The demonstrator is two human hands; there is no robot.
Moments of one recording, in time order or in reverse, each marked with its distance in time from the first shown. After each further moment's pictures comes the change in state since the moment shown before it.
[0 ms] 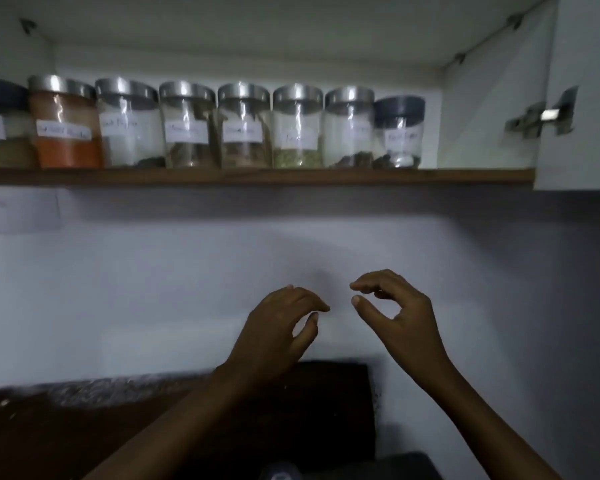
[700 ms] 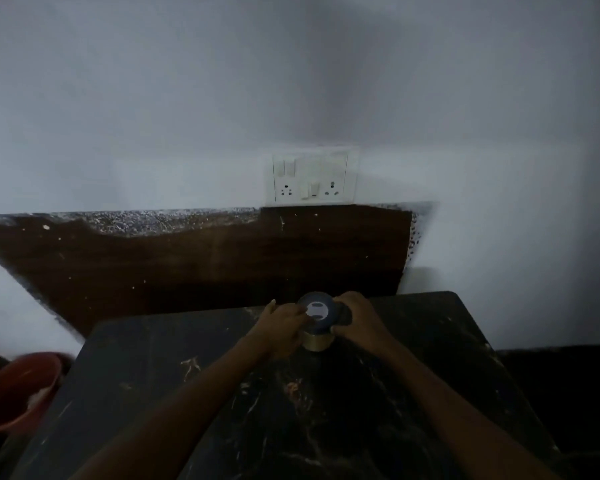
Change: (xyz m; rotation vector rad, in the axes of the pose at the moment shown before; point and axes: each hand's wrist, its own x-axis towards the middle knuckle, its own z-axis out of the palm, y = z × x) left_hand -0.240 -0.097 0.139 0.098 -1.090 -0.446; right_hand -0.221 0.205 0.166 -0.216 -0.803 0.677
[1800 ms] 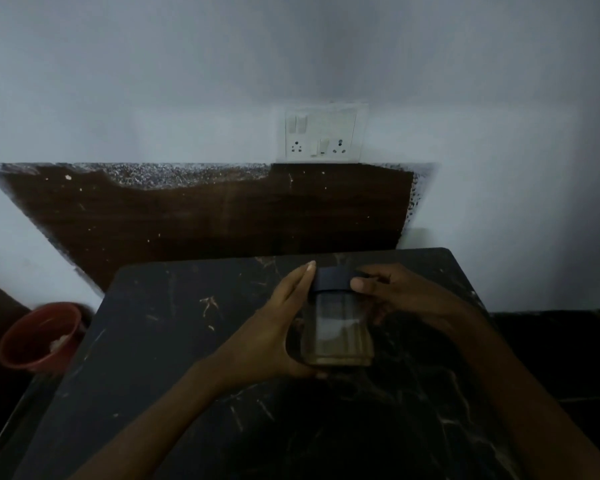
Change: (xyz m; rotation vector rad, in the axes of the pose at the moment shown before) left_hand -0.177 0.068 -0.027 -0.669 0.283 0.246; right_hand -0.138 -0.104 -0.081 0.519 -0.426 0.072
